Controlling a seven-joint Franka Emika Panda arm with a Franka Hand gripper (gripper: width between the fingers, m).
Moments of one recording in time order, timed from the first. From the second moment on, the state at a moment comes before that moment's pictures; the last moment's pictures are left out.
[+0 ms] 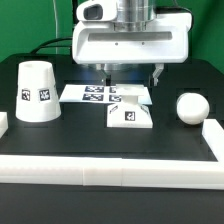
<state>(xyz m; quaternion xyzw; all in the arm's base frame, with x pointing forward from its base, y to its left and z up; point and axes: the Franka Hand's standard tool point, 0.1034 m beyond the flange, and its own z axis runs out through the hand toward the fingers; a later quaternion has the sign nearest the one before) 0.465 0.009 0.063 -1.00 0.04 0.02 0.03</state>
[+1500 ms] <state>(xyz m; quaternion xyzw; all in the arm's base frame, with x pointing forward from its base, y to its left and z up) 0.468 0.012 0.050 -1.00 0.02 0.03 0.03</state>
